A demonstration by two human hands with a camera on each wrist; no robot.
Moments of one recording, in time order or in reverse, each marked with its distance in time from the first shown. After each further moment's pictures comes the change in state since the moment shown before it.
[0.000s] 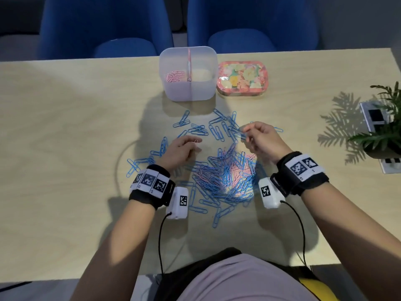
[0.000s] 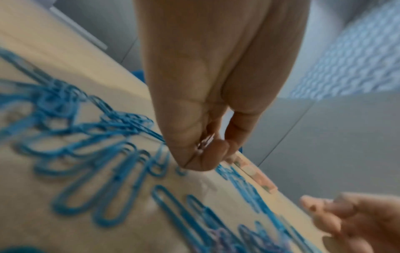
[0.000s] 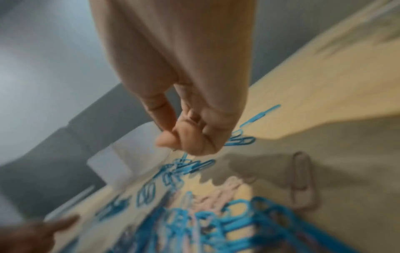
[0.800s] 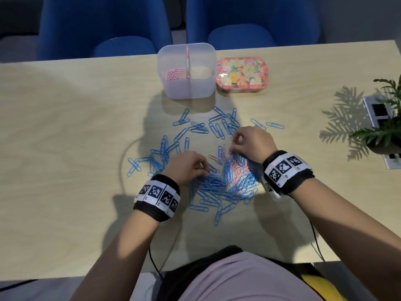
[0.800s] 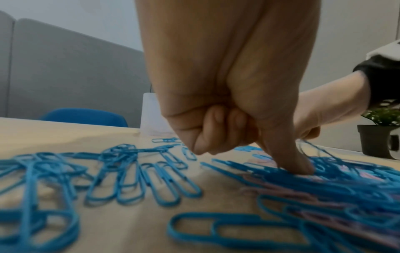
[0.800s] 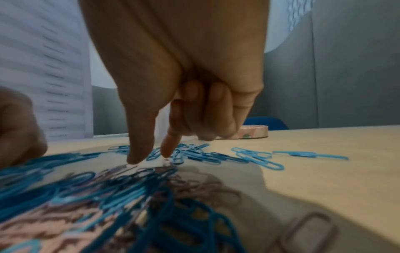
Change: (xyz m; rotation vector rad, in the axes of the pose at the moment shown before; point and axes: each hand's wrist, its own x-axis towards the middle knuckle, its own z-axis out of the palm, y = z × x) left_hand -0.023 -0.010 0.010 0.913 -0.186 0.278; right_hand -0.008 -0.002 0.013 -1.043 -0.100 -0.265
